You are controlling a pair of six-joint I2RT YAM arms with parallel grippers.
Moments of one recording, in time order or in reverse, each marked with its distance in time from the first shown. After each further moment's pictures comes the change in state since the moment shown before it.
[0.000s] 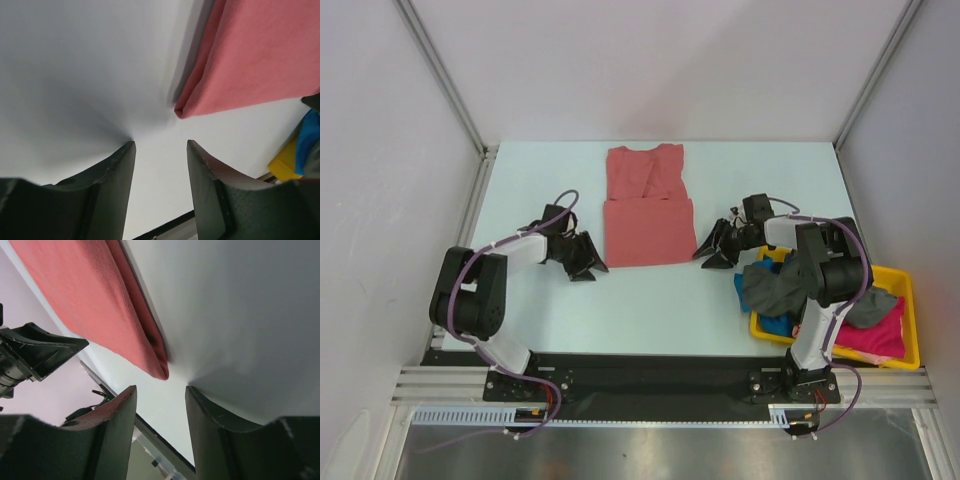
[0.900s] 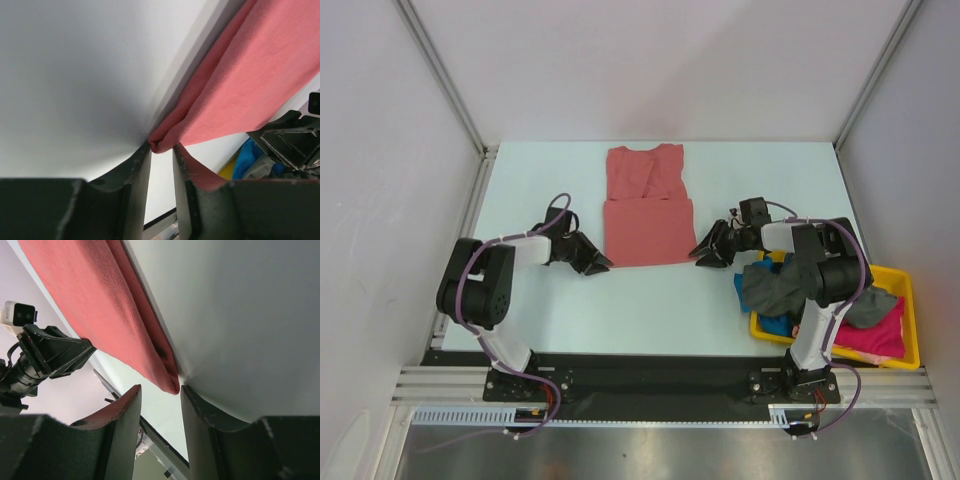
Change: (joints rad) left arm 0.012 0.076 -0.035 0.213 0.053 -0.349; right arm 0.030 0.005 -0.054 0.164 0.011 0.140
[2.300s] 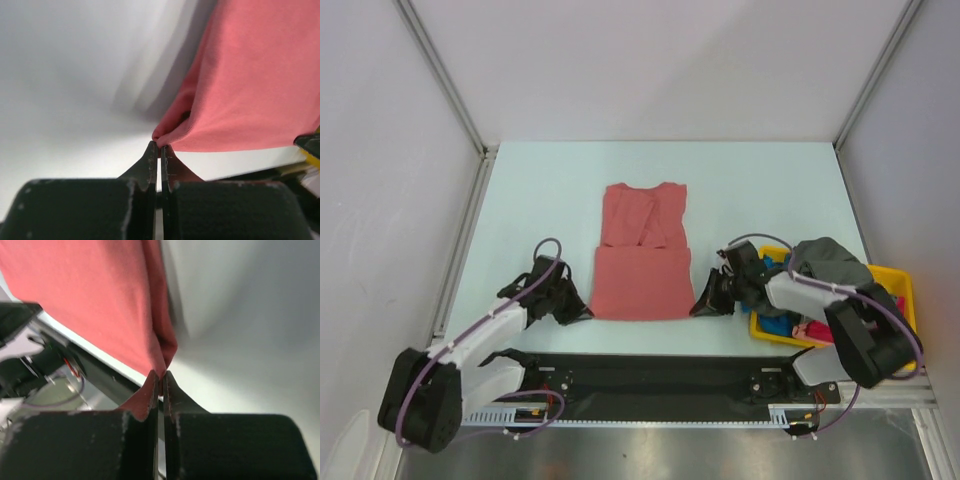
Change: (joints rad) left arm -0.129 -0.656 -0.395 -0.259 -0.223 0.116; right arm 0.257 -0.468 -0.388 -0.090 0.200 -0.027
